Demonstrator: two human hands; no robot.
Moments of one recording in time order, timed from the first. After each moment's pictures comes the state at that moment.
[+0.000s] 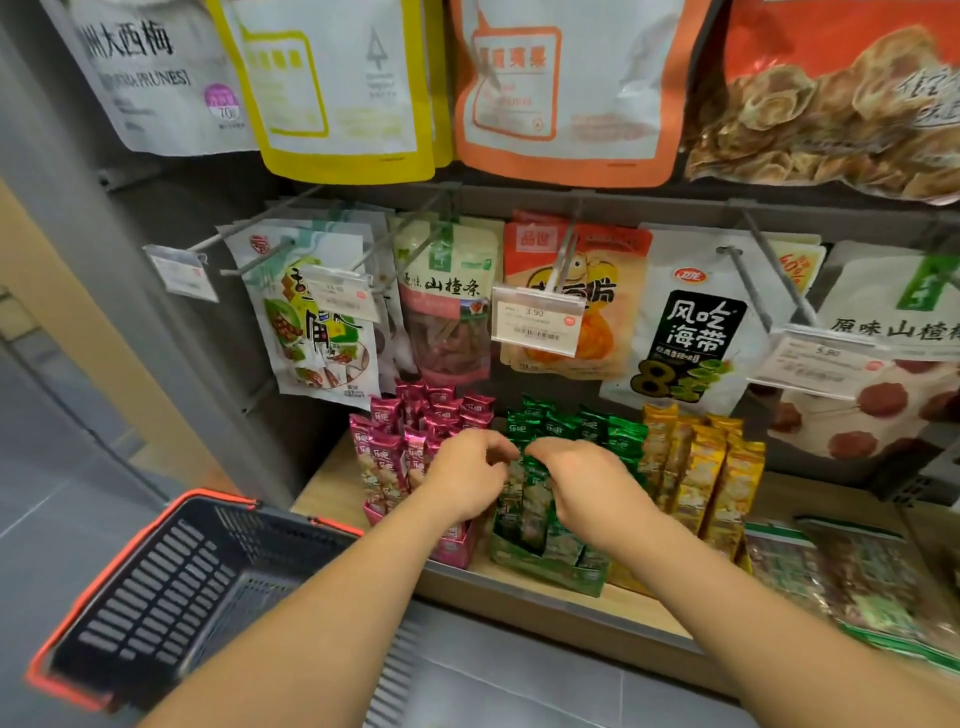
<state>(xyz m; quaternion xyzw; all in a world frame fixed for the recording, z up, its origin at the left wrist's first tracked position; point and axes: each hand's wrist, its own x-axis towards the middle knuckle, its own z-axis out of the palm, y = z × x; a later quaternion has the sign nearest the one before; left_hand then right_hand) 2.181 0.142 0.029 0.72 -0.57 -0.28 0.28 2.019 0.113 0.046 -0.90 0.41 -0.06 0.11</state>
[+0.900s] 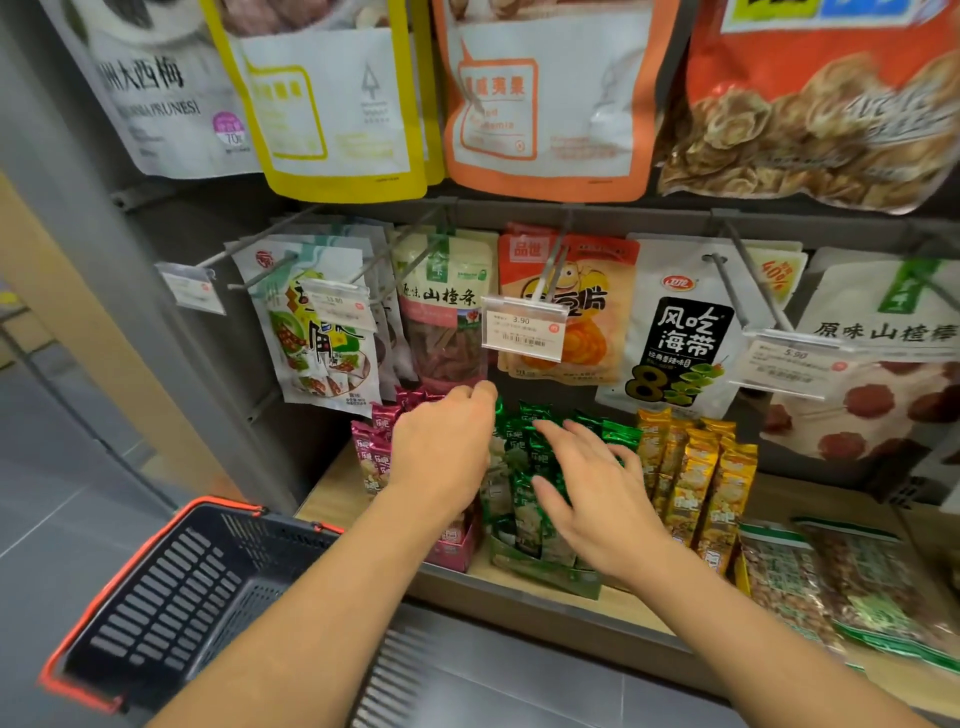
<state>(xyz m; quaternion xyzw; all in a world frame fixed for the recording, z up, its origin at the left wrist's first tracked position) 2.162 0.177 0.107 0.74 -0.64 0.16 0.10 1.999 0.134 0.047 -0.88 0.43 -0.17 0.12</state>
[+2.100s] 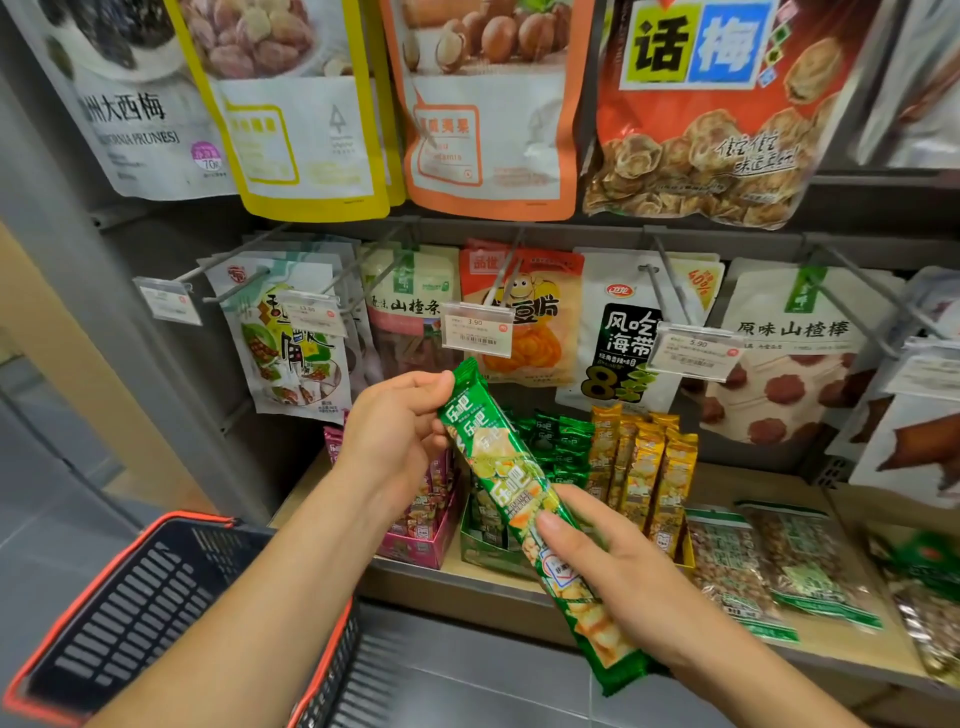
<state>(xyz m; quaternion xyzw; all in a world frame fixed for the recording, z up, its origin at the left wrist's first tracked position) 2.148 0.210 0.153 0.51 -0.29 -0.49 0.64 1.943 0.232 0.118 -0.64 0.35 -0.27 0.64</state>
